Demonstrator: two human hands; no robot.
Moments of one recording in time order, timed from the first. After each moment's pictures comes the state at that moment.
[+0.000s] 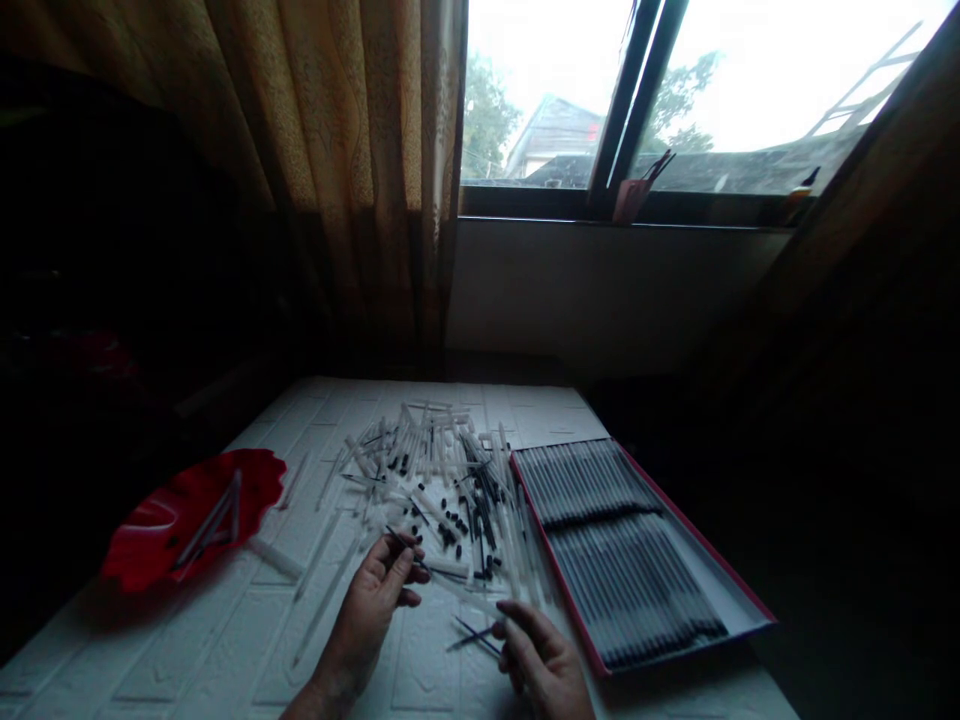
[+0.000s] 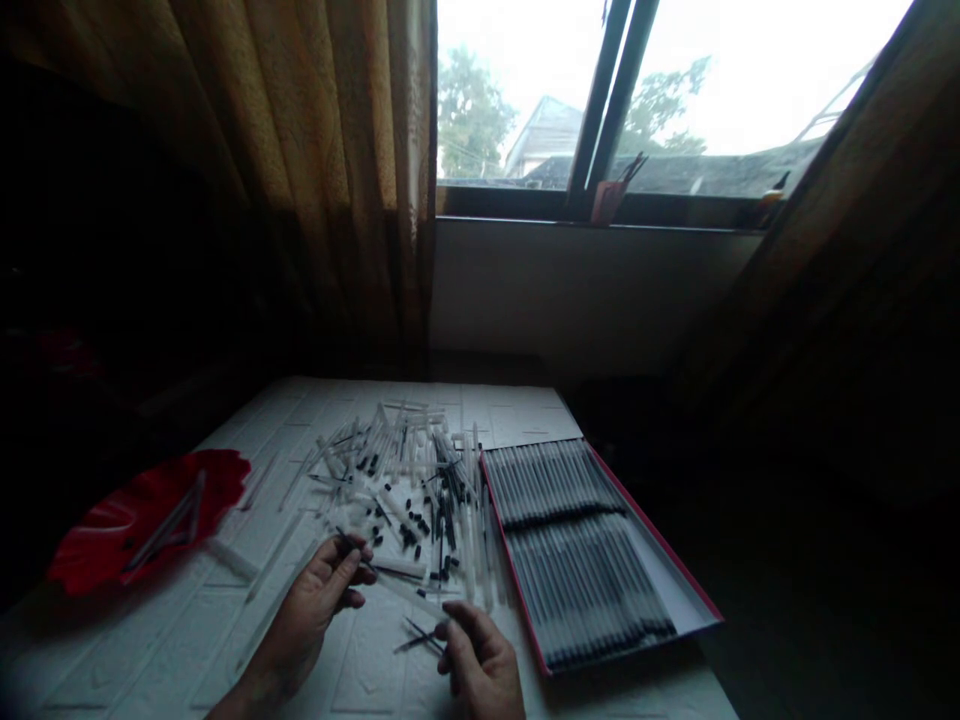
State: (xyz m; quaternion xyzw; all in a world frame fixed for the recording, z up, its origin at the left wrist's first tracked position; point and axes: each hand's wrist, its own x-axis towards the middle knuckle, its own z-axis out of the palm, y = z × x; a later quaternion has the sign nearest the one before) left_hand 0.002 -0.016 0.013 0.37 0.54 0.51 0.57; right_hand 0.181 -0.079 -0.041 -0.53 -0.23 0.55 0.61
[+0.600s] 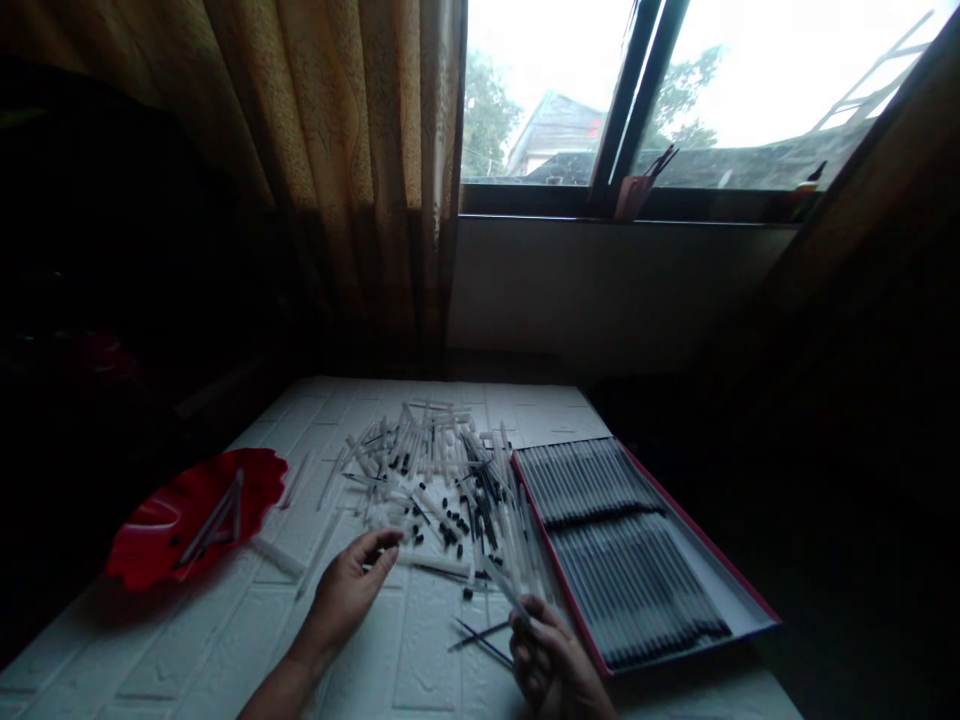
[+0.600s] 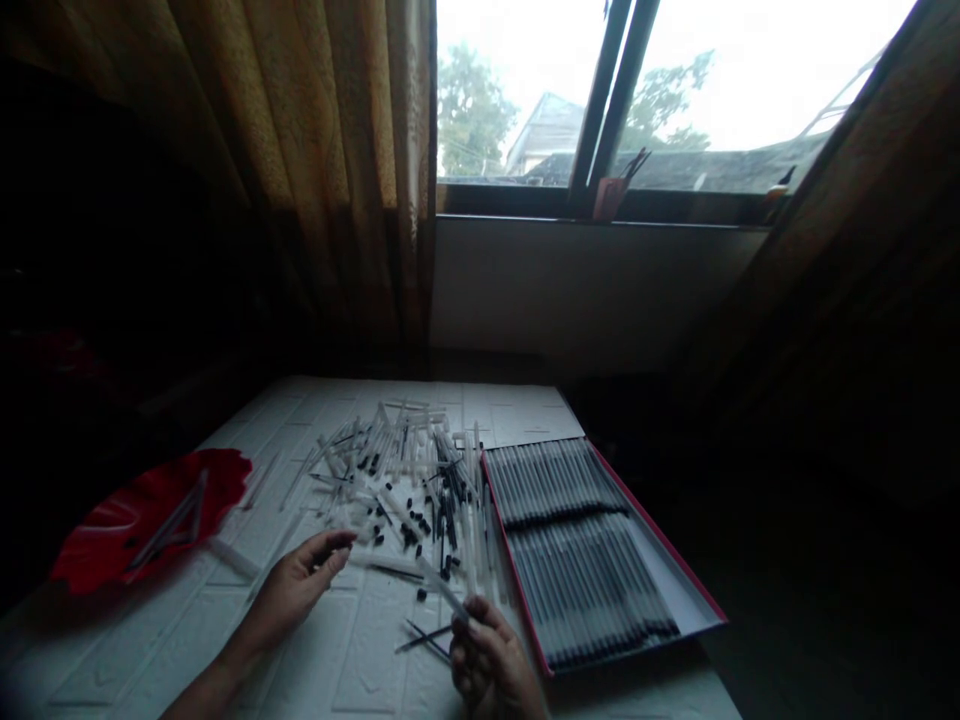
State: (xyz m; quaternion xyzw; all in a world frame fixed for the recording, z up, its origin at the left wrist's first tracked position) left_hand -0.037 0.002 0.006 0.53 0.61 0.42 0.41; right_hand 0.207 -0.077 -0.033 -0.40 -0.07 0.71 0.57
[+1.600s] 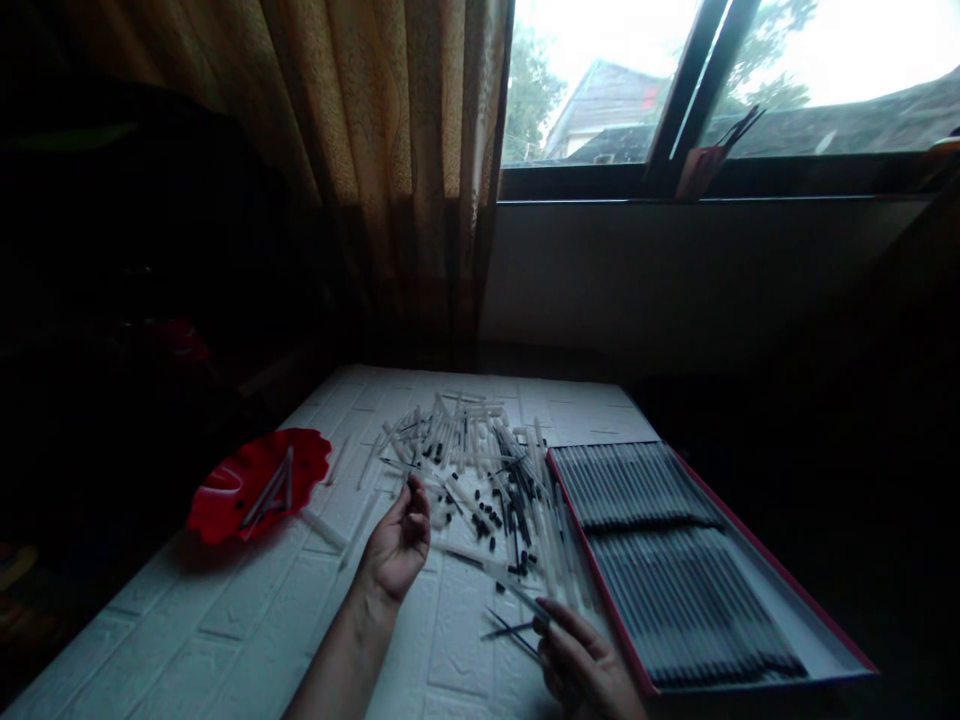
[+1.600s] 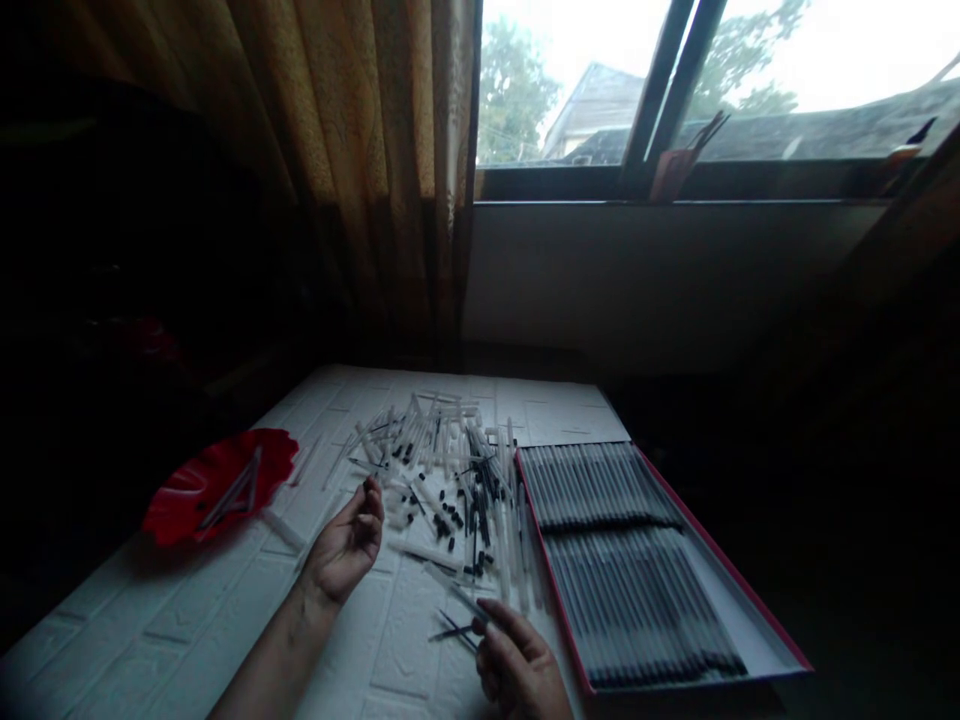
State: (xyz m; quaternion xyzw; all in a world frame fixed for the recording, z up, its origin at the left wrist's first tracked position) left_hand -0.025 0.025 0.028 0.01 0.34 0.59 0.73; right_hand 0.200 -0.079 -0.045 -0.46 -0.16 0.67 0.56
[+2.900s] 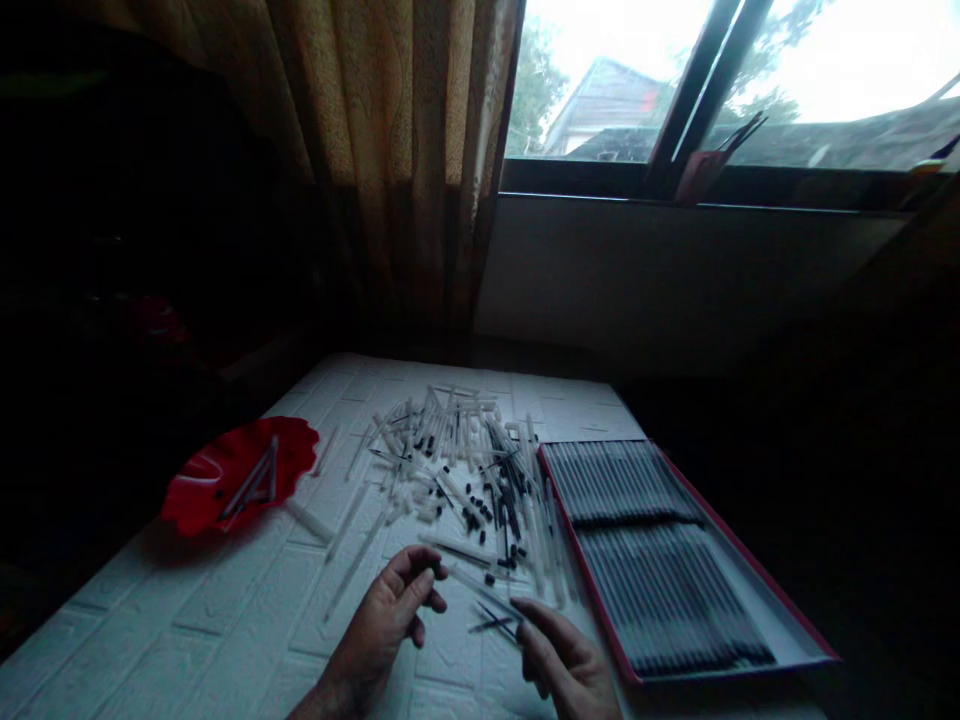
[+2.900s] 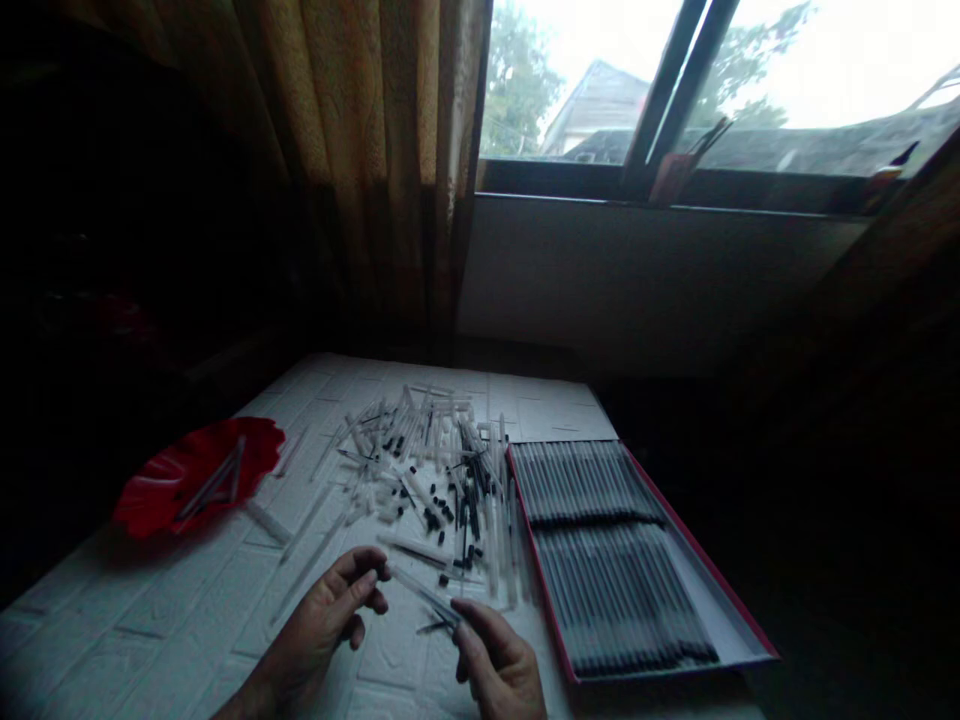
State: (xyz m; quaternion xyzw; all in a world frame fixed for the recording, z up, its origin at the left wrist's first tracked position) left_hand -0.013 -0.047 -0.004 0.35 0.50 0.47 0.64; right_hand 0.184 -0.088 -0.023 -0.57 -0.36 0.51 0.54
